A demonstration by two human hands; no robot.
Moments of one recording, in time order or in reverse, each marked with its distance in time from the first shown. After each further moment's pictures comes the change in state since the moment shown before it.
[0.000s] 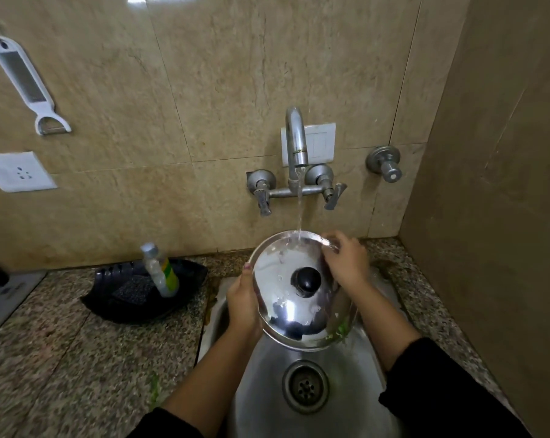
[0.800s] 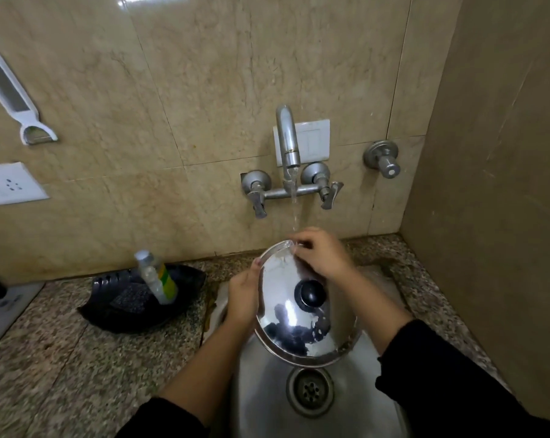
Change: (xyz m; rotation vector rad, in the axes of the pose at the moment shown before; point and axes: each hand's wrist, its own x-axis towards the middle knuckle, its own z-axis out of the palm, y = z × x) left_hand 0.010 0.016 0.007 0.372 -0.141 0.126; right_hand 0.020 -0.020 0.013 0.013 -0.256 -0.317
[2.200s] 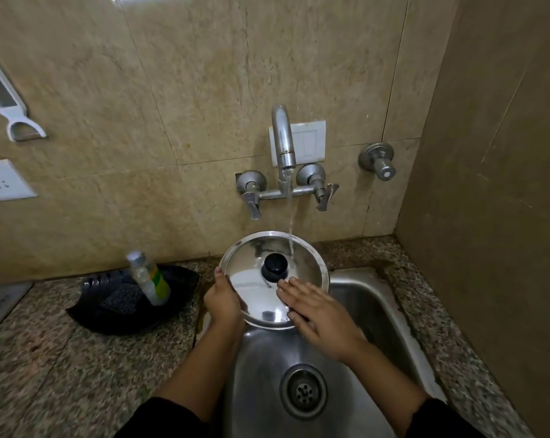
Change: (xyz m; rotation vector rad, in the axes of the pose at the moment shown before) left_hand 0.016 -0.006 -0.005 -0.158 0.409 -0.286; right_hand -0.096 0.032 0.037 -0.334 -0.142 -0.345
